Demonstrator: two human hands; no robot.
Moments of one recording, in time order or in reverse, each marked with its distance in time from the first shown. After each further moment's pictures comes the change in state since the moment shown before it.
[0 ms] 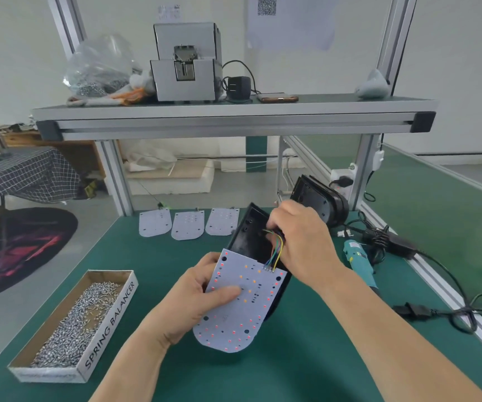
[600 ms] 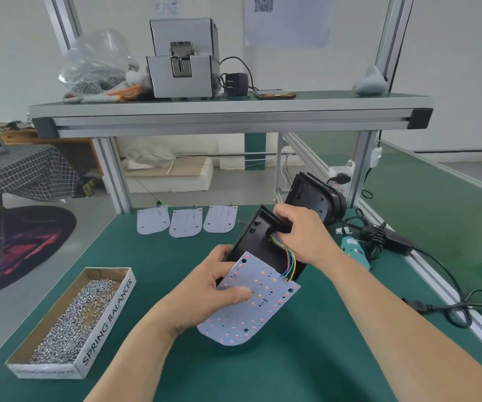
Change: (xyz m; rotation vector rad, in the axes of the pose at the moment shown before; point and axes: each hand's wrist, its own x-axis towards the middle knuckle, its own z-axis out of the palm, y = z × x) left_hand 0.010 0.013 0.009 0.257 -0.126 0.037; right_hand 0.012 0.021 0.002 0.319 -0.201 0.256
